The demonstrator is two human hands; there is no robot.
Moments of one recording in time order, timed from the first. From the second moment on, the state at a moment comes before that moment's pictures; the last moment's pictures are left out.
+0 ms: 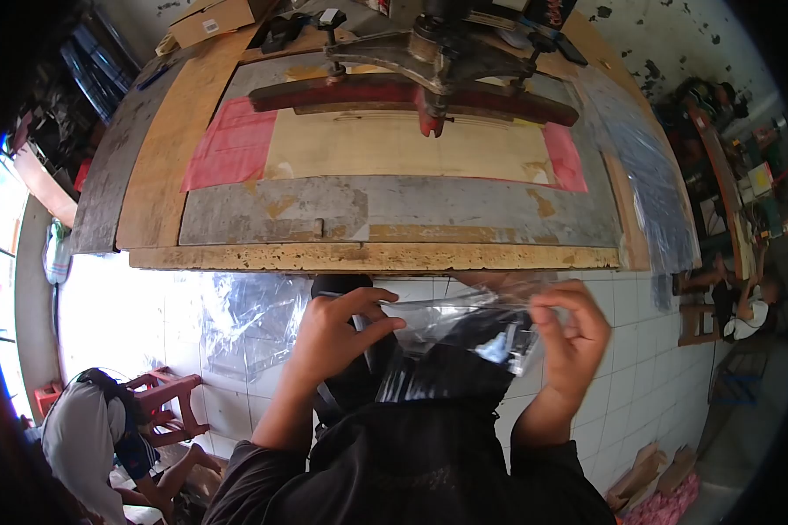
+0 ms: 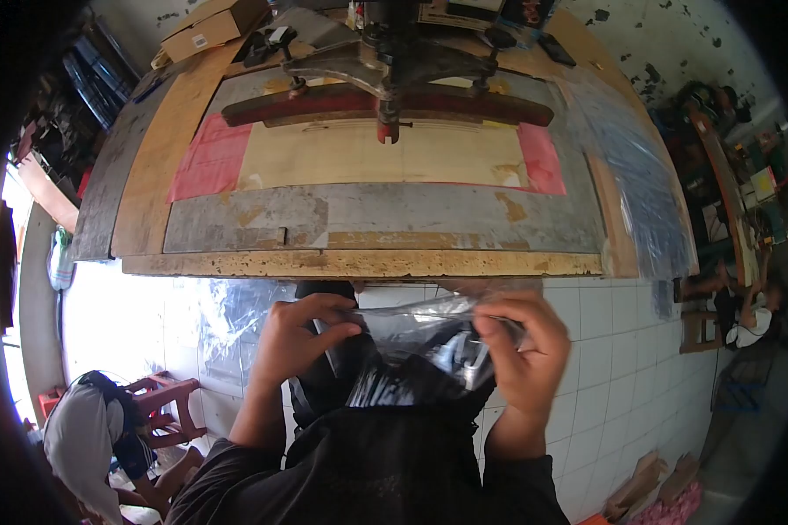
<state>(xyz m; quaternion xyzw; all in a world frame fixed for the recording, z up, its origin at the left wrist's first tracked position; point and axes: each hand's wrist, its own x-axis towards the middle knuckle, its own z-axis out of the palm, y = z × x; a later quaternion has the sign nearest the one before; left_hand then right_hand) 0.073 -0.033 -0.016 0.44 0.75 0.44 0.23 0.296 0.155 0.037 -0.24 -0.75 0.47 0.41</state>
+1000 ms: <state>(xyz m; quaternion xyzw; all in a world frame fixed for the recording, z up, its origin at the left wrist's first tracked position) -0.036 0.013 -0.002 0.33 0.65 0.65 0.23 0.255 0.297 -0.017 -0.33 -0.68 0.54 0.37</state>
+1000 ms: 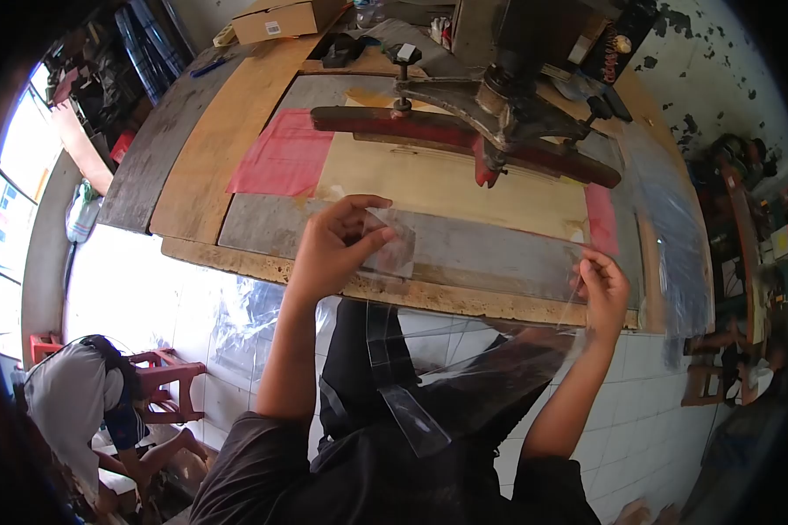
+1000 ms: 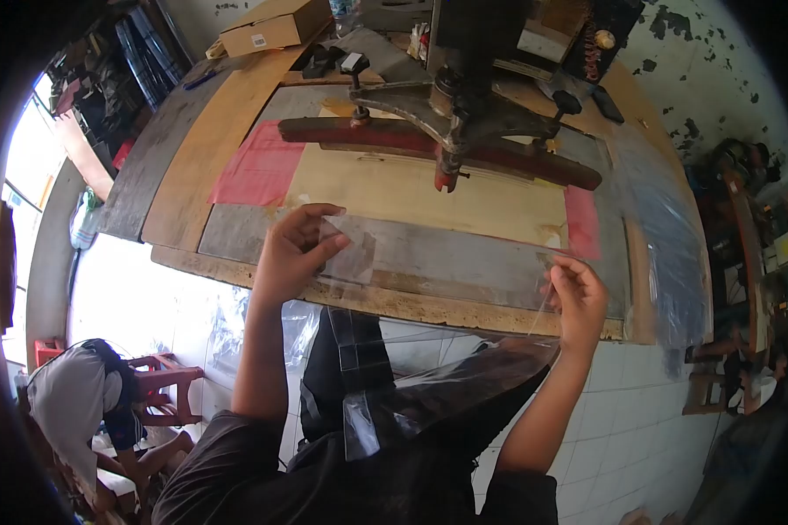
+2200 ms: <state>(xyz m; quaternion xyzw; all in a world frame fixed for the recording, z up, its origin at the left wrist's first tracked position) -0.032 0.016 -0.003 0.34 0.70 0.60 0.20 0.260 0.297 -0.024 -0.26 -0.67 0.57 0.39</state>
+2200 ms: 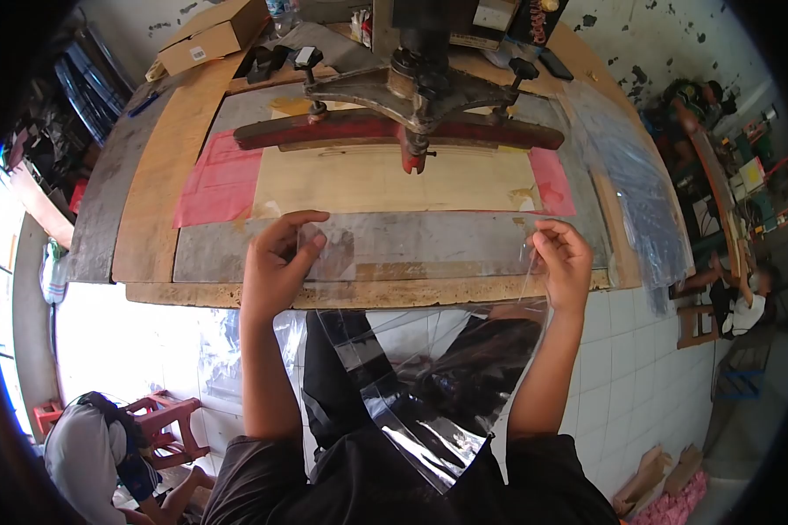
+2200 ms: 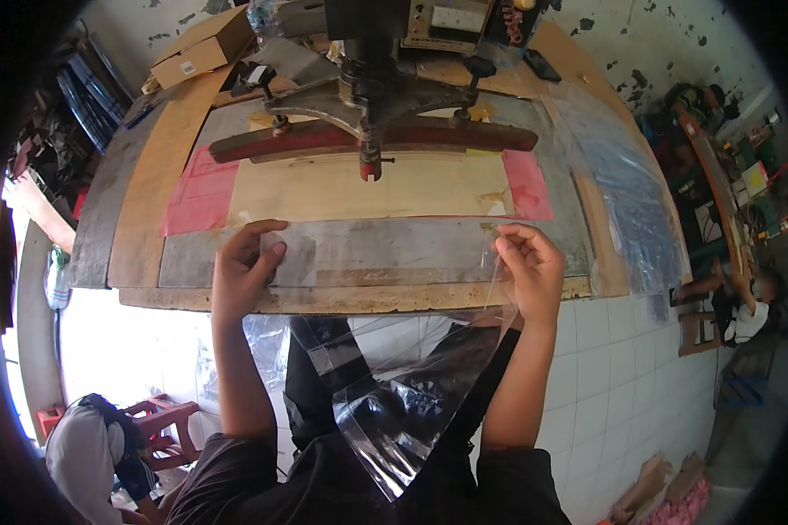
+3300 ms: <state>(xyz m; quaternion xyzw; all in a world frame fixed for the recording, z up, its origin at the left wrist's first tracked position) -0.034 -0.002 -0.026 0.43 0.64 0.62 0.15 0.264 0.301 -0.043 -0.22 -0.69 0.57 0.39</state>
